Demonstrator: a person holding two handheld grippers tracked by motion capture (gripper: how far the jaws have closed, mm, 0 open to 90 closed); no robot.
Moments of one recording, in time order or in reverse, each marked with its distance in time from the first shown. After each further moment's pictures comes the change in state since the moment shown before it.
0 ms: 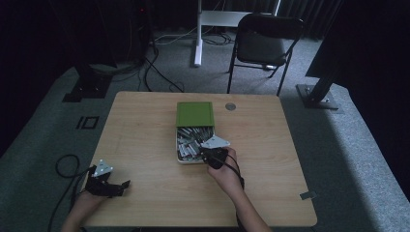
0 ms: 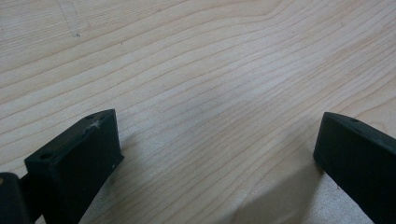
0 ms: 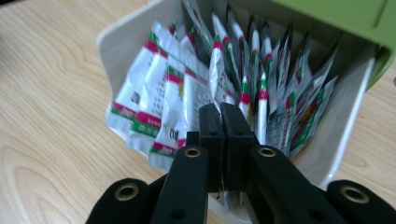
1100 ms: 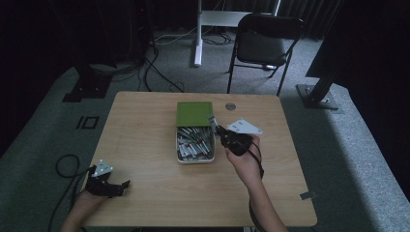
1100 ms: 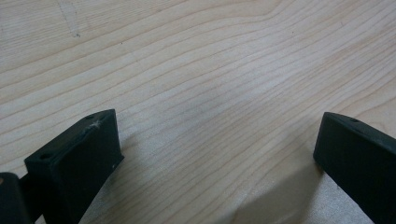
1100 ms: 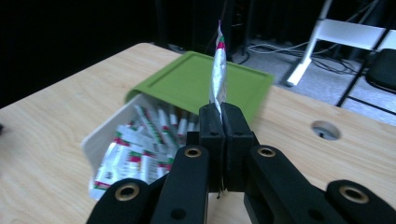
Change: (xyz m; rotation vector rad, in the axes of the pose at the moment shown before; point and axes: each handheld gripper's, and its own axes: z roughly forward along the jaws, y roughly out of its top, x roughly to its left) left arm 0.000 0.000 0.000 0.001 0.000 0.002; right arm -0.047 0.036 -0.069 -0.207 -0.066 0.109
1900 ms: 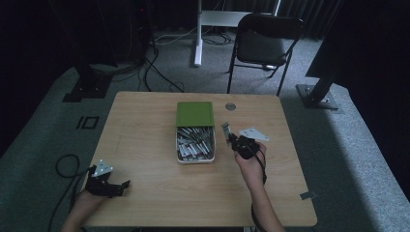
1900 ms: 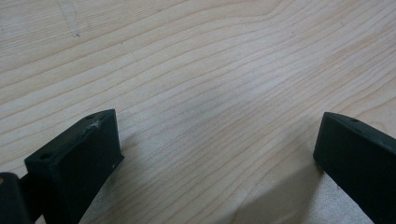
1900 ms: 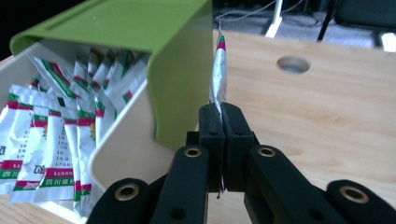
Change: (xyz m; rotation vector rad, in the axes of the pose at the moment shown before) left arm 0.000 0.000 0.000 0.000 0.000 0.000; right arm -0.041 -0.067 0.031 0.075 -0.105 0.169
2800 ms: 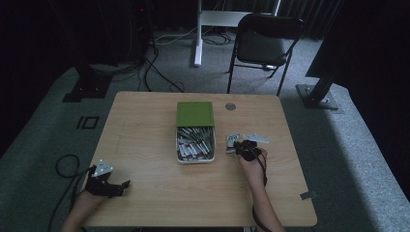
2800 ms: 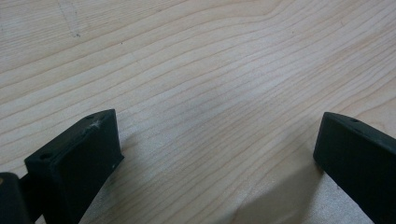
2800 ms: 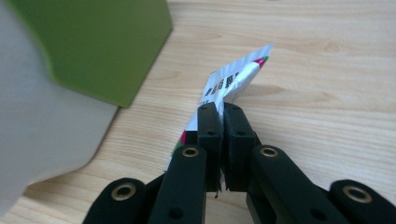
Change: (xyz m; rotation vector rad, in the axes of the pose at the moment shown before) left arm 0.000 0.000 0.000 0.000 0.000 0.000; right arm -0.035 -0.040 0.033 0.127 -0.053 0.088
